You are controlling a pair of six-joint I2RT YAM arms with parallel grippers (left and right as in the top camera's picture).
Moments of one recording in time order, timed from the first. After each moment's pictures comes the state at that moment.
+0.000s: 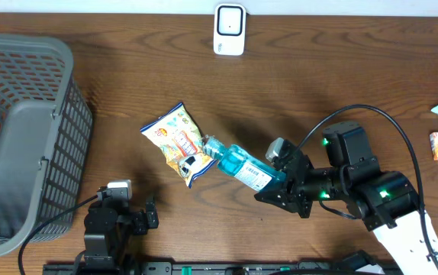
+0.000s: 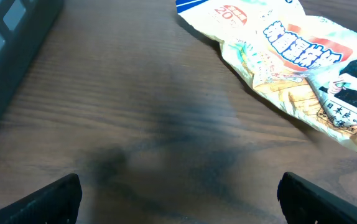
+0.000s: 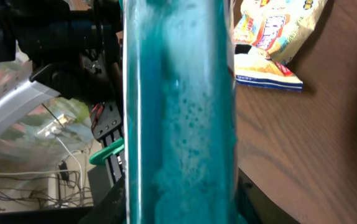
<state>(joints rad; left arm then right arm) -0.05 0.02 0.19 -0.83 0.02 -0.12 0.40 1.01 0.94 -0.92 -0.80 -0.33</state>
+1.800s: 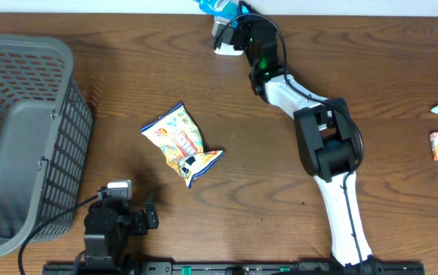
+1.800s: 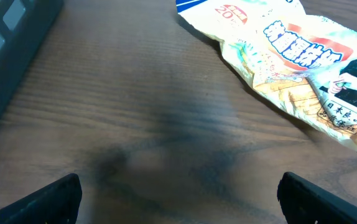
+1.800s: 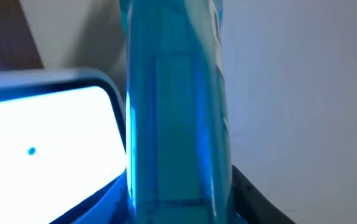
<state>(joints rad) -0.05 0.02 0.19 -0.83 0.02 -0.12 0.36 2.55 1.87 0.60 0.11 -1.25</state>
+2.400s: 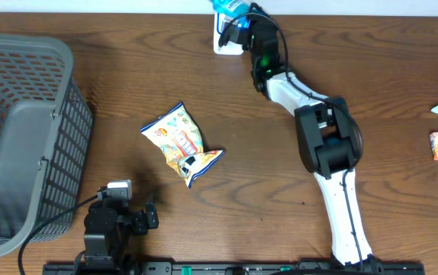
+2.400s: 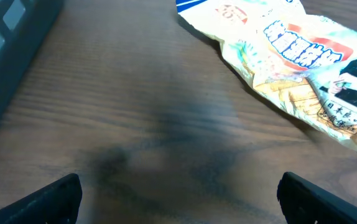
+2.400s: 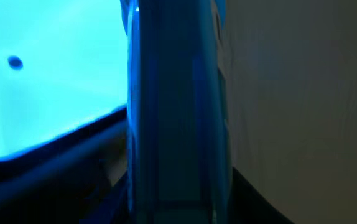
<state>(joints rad) -0.05 0.02 0.19 -0.83 0.02 -0.12 0.34 2.54 1.90 0.44 0.27 -1.30</state>
